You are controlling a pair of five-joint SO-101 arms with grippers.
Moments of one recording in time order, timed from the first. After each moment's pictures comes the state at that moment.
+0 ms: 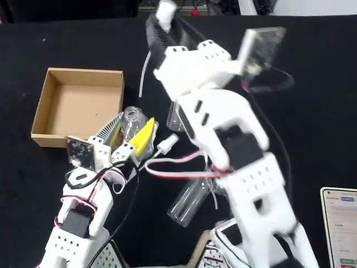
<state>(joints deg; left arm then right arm) 14.5 -103.3 96.1 16.0 8.9 -24.8 -40.5 22.9 17.5 -22.4</state>
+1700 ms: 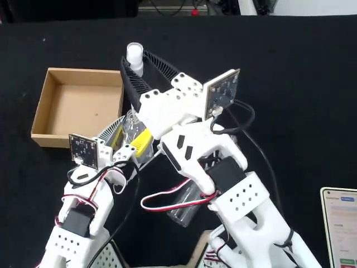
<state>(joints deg) 14.7 -101.8 96.2 17.9 9.1 -34.3 -47.6 43.6 7.3 -11.2</state>
